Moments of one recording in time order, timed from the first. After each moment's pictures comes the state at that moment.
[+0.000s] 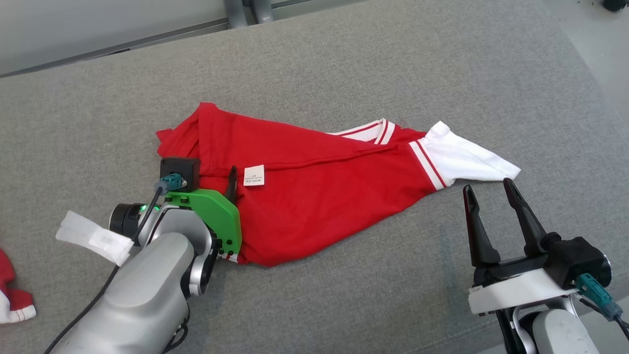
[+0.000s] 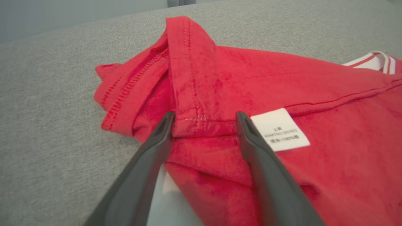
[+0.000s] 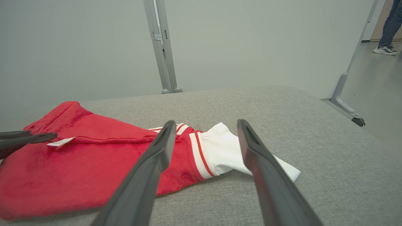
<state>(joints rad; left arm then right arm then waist) -0.69 0.31 -0.91 0.62 -0.86 0.26 -0.05 -0.04 -0.05 0.05 0.00 0.13 0.13 -0.26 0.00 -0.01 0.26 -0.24</state>
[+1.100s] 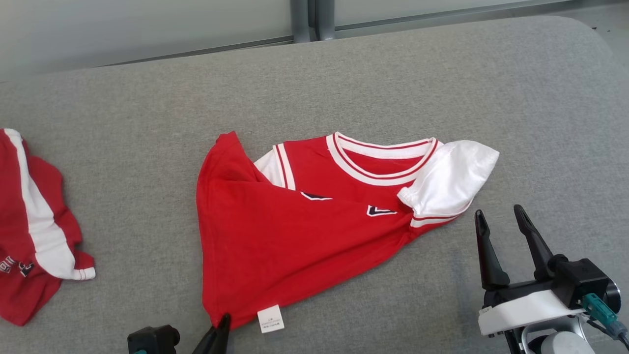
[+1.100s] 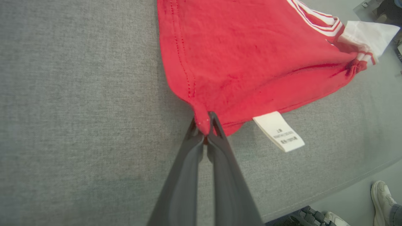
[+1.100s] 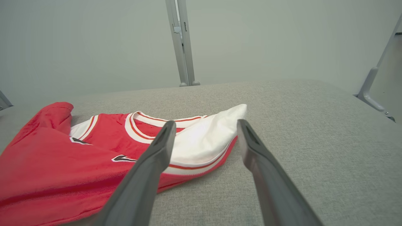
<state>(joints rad) -0.02 0.57 -0.85 -0.10 -1.06 0.42 -0.18 0.03 -0.05 0.01 0.02 0.13 0.13 -0.26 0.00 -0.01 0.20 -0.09</state>
